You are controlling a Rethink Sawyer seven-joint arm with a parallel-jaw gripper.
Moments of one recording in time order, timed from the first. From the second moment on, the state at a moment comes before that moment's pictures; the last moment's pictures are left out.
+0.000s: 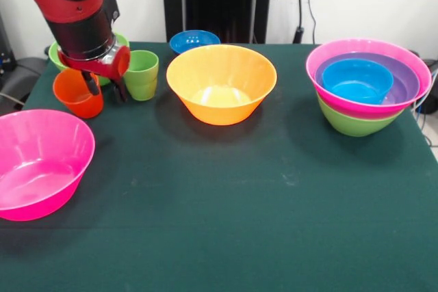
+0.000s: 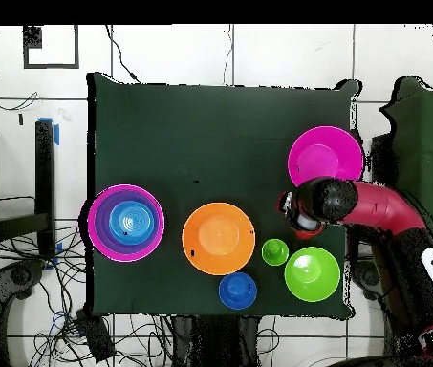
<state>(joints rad) -0.87 -0.50 0.45 1.52 -0.56 0.90 1.98</state>
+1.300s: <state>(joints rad) -0.98 -0.63 0.45 1.51 -0.58 0.94 1.96</state>
